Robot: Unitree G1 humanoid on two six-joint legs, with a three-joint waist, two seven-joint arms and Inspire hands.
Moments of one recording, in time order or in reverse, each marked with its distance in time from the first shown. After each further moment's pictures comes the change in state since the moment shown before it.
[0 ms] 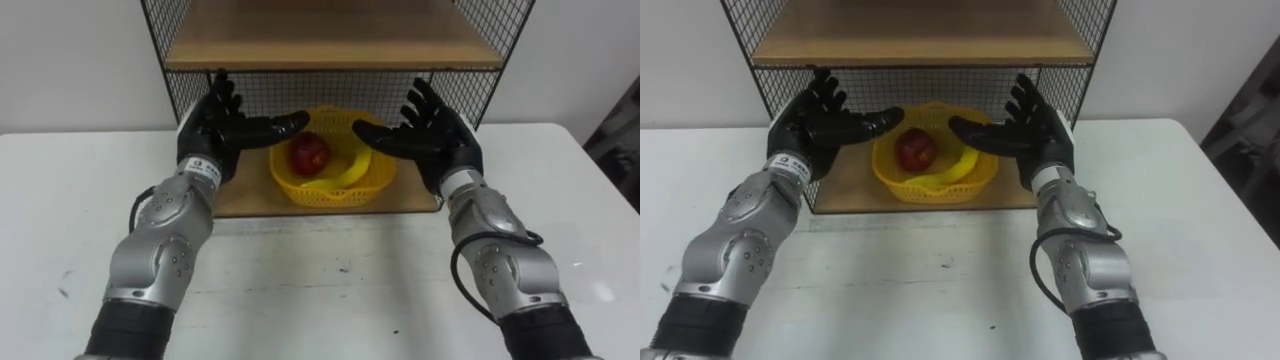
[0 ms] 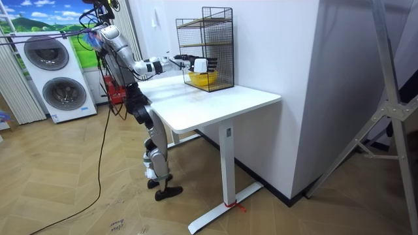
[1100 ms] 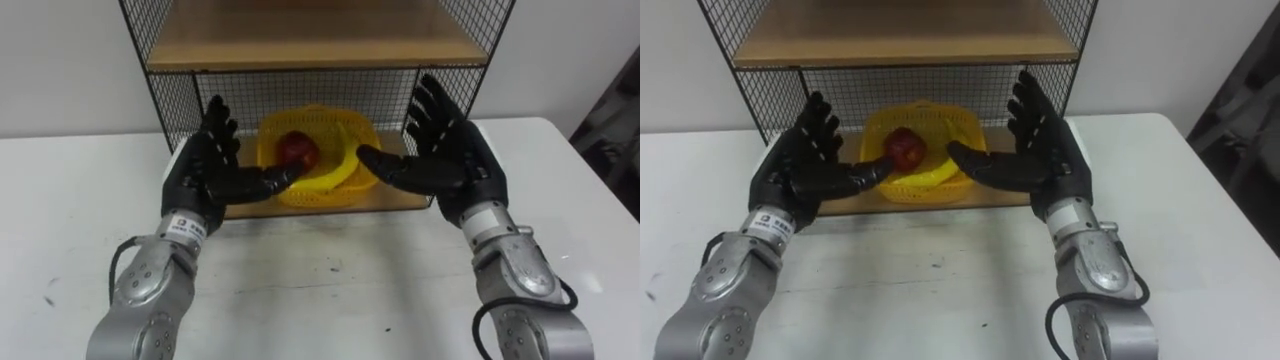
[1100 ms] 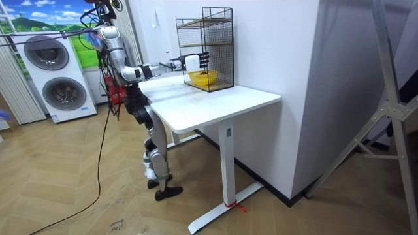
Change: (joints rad) left arm 0.334 0.011 -0.046 -0.233 0.044 -0.152 -0.135; right arm 0.306 -0.004 -0.009 -0.372 -0.115 -0.106 0.123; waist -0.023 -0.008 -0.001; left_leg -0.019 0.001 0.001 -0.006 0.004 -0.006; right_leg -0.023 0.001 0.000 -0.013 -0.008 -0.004
